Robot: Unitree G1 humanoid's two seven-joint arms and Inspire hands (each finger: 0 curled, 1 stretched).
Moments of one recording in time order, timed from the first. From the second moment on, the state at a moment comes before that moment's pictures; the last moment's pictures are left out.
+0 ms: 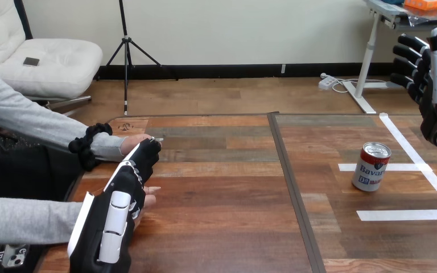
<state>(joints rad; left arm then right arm) 0.33 0.10 -0.03 0.03 -0.24 -0.56 -0.31 -0.76 -0.49 -0.29 1.14 0.16 -0.36 0.27</state>
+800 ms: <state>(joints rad) 0.31 0.09 -0.02 0.04 -0.24 -0.58 -0.32 -0.84 -0.51 -0.28 1.24 0.10 -0.30 0.21</state>
